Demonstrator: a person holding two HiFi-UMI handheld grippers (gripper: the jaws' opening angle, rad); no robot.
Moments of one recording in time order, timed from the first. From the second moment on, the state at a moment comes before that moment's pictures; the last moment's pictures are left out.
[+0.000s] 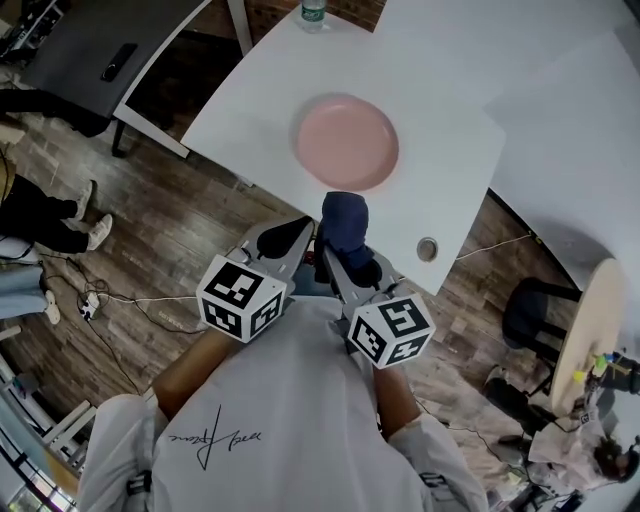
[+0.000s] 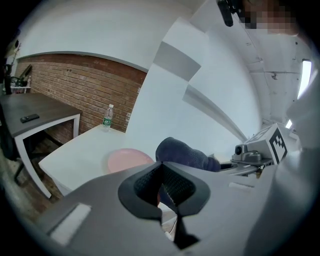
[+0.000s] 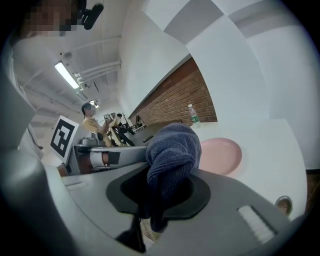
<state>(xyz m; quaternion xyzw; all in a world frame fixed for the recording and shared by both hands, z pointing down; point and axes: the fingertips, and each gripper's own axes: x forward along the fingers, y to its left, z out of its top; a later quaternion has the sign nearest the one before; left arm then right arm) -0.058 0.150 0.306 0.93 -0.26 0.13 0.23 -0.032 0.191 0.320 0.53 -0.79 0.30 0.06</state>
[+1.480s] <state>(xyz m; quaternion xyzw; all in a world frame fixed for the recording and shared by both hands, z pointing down) -0.022 0.020 0.325 0.90 -0.33 0.09 0.26 0.048 0.078 0.337 0.52 -0.80 0.29 0.11</state>
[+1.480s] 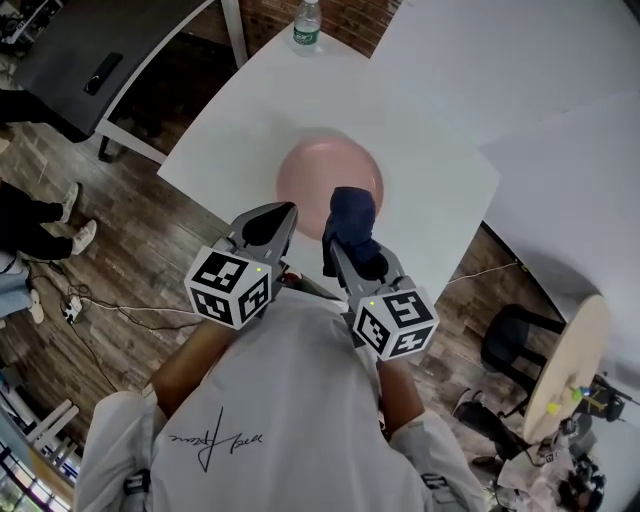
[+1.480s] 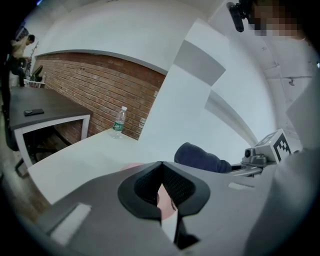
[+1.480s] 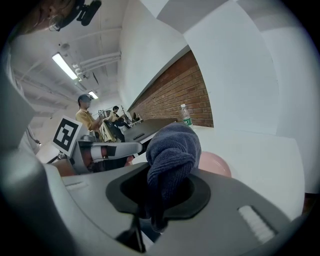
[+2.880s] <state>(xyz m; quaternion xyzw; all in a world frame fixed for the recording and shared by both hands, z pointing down) -0.036 -0.053 0.432 0.82 -0.39 0.19 0.37 0.095 -0.014 0.414 0.49 -0.77 0.36 0.20</state>
